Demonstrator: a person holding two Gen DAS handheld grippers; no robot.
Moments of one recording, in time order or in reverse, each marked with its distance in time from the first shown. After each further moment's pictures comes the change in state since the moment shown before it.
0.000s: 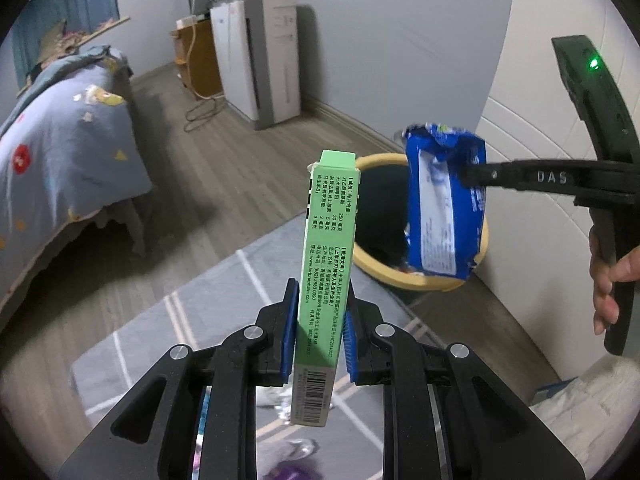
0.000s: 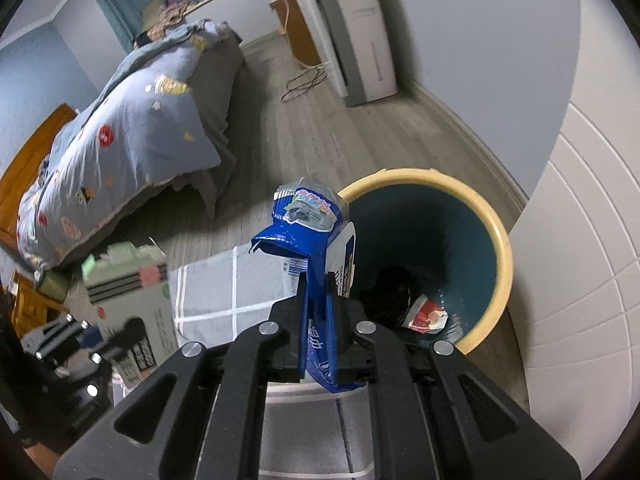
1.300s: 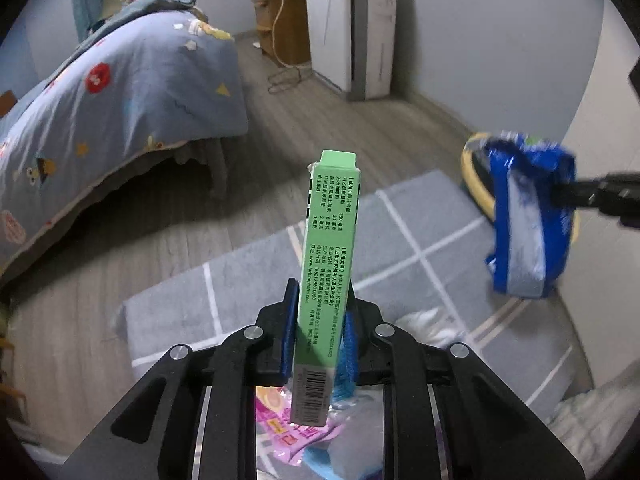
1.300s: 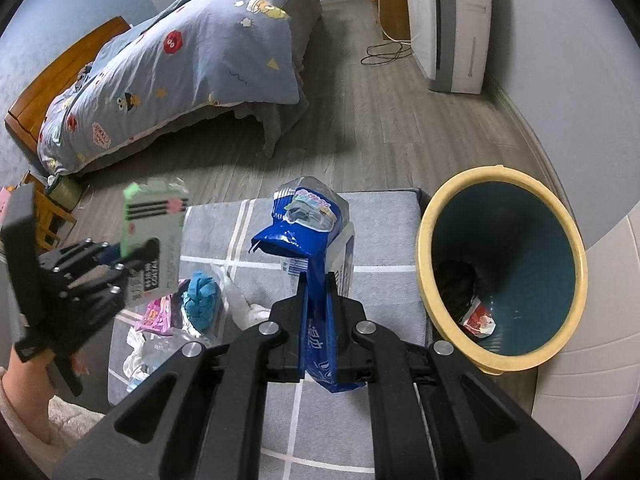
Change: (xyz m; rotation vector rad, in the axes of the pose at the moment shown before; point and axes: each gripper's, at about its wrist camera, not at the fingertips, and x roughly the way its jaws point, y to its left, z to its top) left arm -0.014 0.129 -0.073 -0.170 0.030 0.173; right arm 0.041 0.123 -0.039 -0.293 0.147 0.072
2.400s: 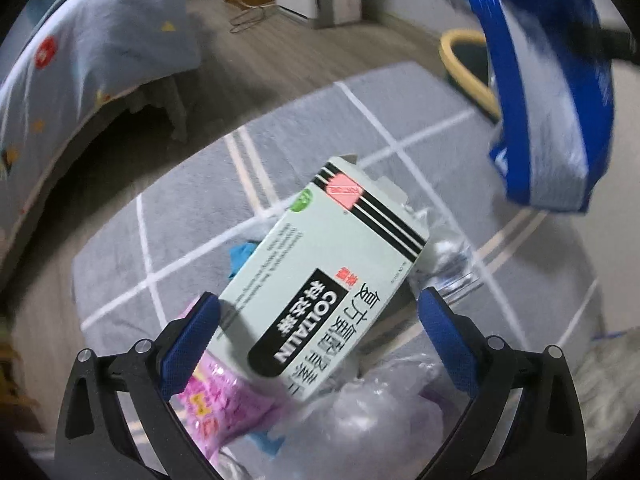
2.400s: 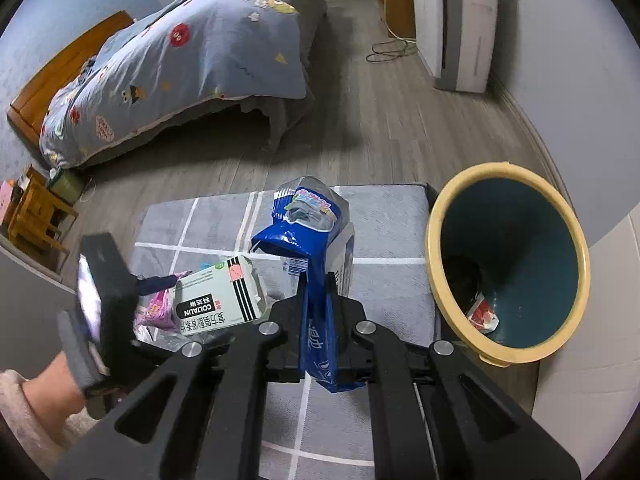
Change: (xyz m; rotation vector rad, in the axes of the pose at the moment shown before) left arm 0.078 -0.045 -0.055 0.147 0.236 -0.002; right arm 0.005 0.011 -0.004 -0.010 0.023 0.008
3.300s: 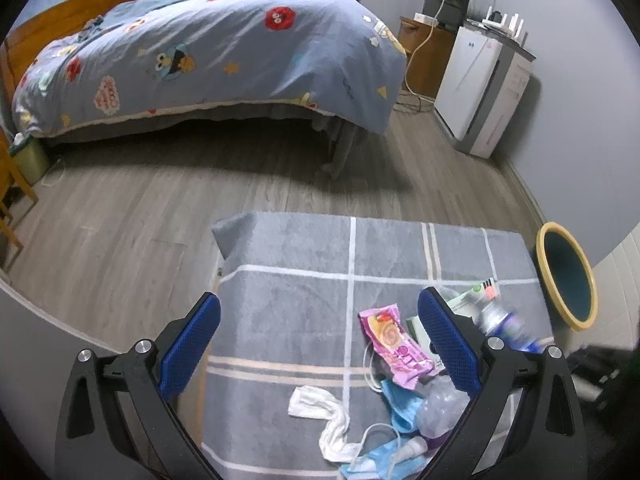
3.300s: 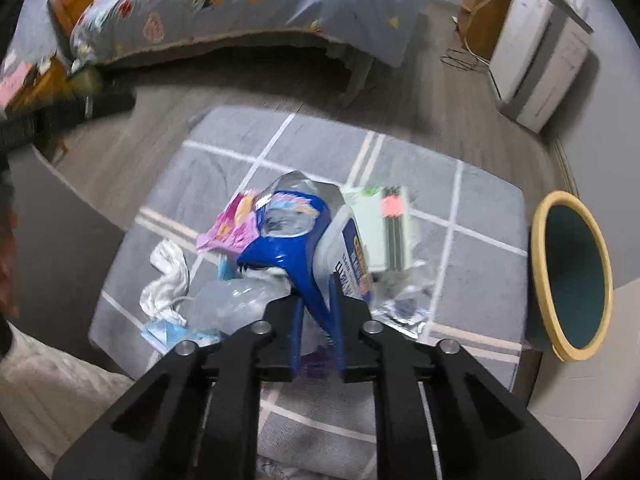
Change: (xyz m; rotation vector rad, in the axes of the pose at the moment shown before) left arm -0.139 0.158 -0.086 -0.610 -0.253 0.122; right arm 0.041 0.146 -0.058 -0.283 0.086 -0.053
